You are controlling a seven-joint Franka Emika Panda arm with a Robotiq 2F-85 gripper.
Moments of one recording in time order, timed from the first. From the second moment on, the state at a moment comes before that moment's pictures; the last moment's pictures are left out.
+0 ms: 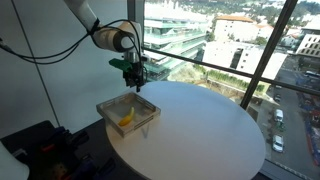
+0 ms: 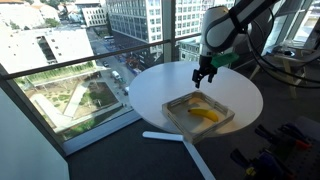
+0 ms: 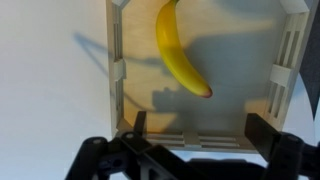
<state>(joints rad) 0.06 0.27 -0.01 -2.17 -0.01 2.42 0.13</state>
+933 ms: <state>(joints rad) 0.06 0.08 -0.01 -2.32 -0.01 2.35 0.13</state>
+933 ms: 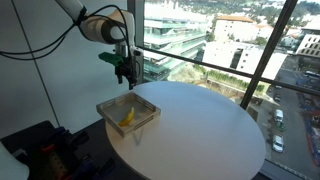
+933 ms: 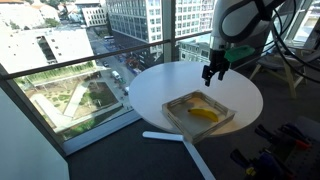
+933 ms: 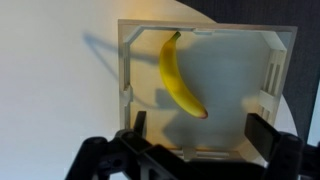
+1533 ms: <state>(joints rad) 0.06 -0.05 -0.01 -2.41 -0.01 2.31 0.13</state>
